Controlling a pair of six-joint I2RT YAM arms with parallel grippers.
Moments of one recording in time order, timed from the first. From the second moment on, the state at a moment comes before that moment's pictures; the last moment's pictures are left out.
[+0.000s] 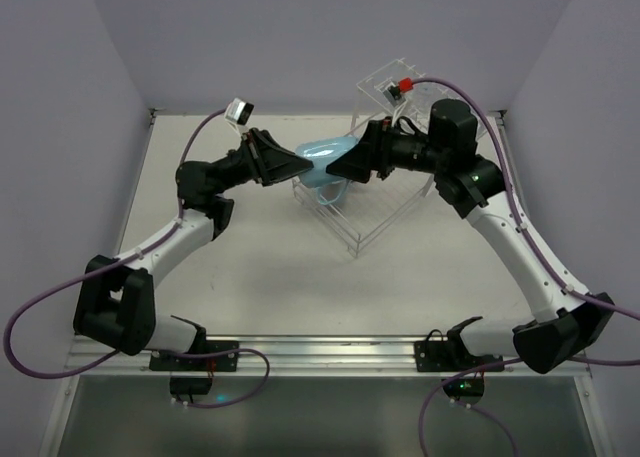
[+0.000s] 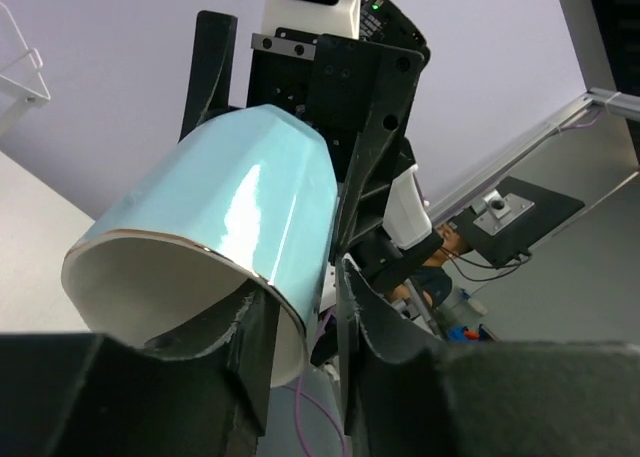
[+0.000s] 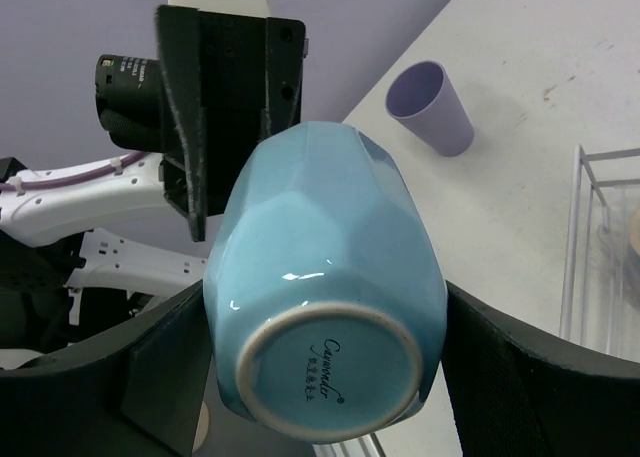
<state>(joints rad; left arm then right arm) -0.35 1.39 0.89 1.17 0.91 -1.54 0.46 1.31 1.45 -0.36 -0.70 0.55</state>
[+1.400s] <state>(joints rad) -0.06 1.36 1.42 -0.42 0.51 -0.45 0.46 1.55 1.58 -0.69 -0.30 0.35</state>
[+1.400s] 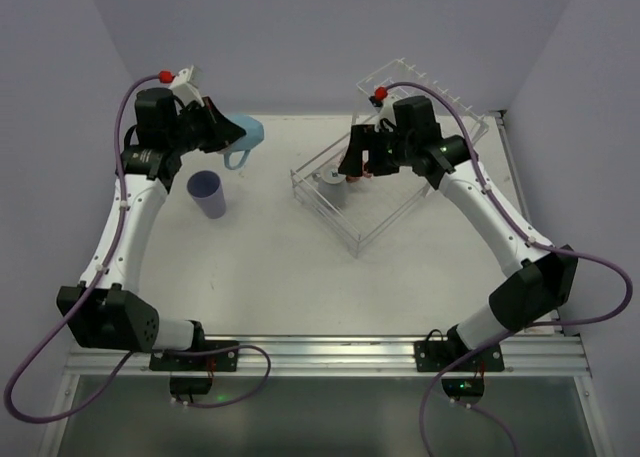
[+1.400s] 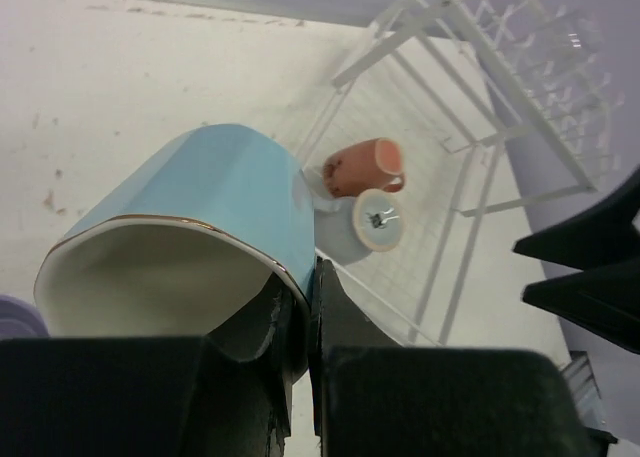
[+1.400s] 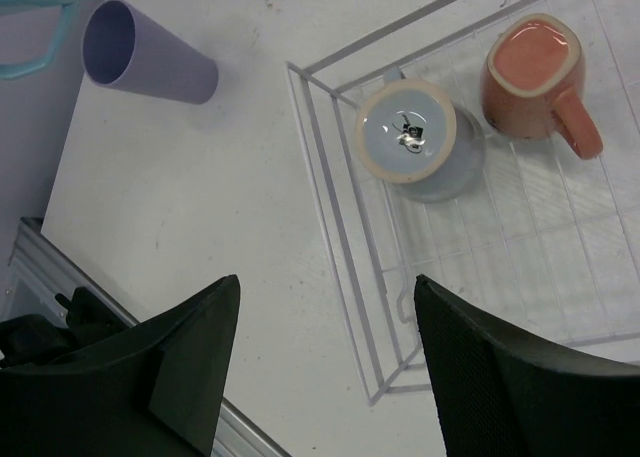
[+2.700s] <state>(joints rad) -0.24 2.16 2.02 -0.95 -0.09 -0.27 0.45 1.43 0.81 0.43 -0.29 1.03</state>
